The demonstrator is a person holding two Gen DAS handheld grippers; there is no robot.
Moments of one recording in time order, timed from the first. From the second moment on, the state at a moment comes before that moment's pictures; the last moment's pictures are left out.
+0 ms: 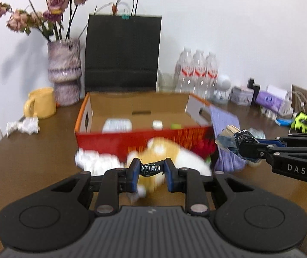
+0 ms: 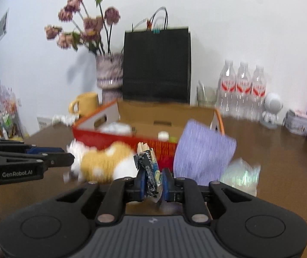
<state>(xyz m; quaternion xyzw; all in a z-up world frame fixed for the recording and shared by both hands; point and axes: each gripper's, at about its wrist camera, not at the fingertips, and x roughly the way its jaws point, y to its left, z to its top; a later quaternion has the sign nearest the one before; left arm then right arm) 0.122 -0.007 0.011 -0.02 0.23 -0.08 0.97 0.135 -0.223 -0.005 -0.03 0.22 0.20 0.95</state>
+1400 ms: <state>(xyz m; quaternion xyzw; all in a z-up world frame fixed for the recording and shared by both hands) 0.307 0.008 0.004 -0.06 0.24 0.01 0.97 0.329 -0.198 -0.018 0.02 0.28 0.18 0.94</state>
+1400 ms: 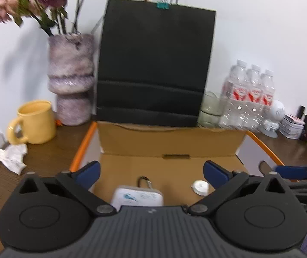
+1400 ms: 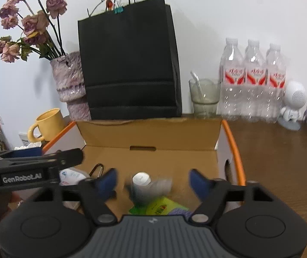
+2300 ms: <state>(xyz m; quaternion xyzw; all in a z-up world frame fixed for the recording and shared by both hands) 0.289 0.012 0.012 -0.07 0.21 0.01 0.97 0.317 -0.195 -0.004 0.00 0.27 0.17 0.95</state>
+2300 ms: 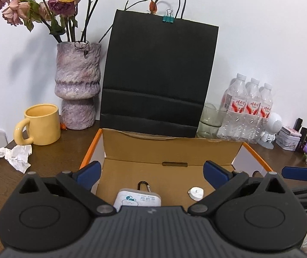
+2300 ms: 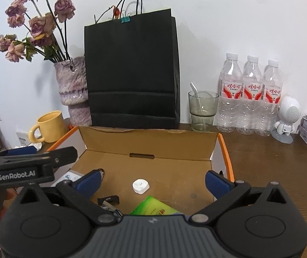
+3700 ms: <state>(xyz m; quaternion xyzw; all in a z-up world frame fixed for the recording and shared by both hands) 0.154 -0.017 -0.026 -0.01 0.30 -0.02 0.95 0.169 -0.259 -0.039 -0.01 0.31 0.13 0.94</state>
